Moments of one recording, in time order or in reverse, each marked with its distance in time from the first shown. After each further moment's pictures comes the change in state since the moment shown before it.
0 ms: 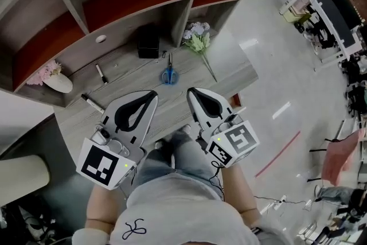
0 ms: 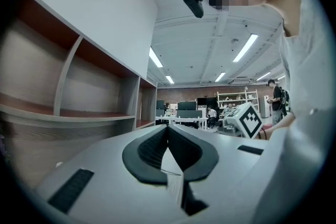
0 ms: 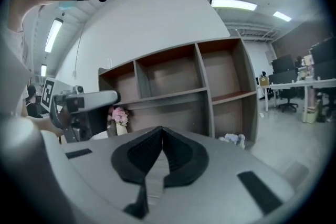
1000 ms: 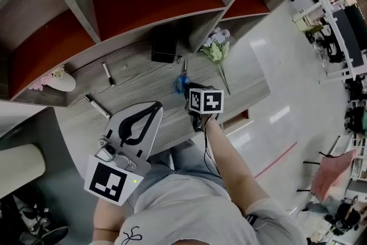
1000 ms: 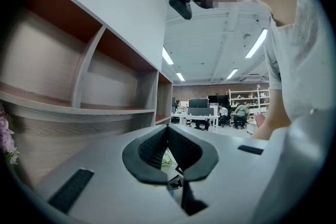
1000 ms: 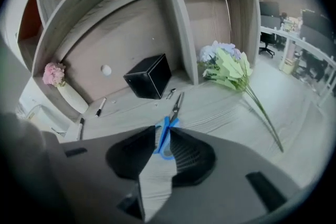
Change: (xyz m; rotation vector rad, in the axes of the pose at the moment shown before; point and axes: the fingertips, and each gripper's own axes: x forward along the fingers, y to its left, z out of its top) left arm 0.003 0.061 -0.023 -0.026 0.037 0.116; right arm 0.148 -0.109 -0.220 0.308 0.675 -0.220
